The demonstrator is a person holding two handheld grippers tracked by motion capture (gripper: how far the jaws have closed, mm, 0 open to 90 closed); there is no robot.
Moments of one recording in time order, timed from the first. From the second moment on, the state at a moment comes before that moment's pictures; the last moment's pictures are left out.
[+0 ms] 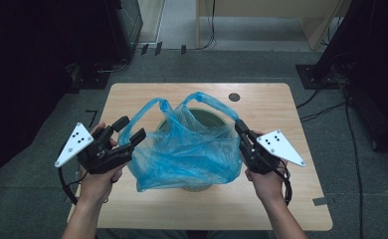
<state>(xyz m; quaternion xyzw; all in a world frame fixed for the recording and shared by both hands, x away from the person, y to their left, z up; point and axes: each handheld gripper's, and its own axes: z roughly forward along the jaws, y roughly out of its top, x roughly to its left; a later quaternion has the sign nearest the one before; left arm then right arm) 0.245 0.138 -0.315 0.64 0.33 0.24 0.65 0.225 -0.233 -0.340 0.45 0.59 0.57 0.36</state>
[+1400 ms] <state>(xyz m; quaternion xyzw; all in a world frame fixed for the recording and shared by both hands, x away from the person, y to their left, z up) 0.205 0.168 -0.438 0.77 0.23 0.29 0.52 0.220 -0.249 -0.385 0.48 0.60 0.54 0.34</state>
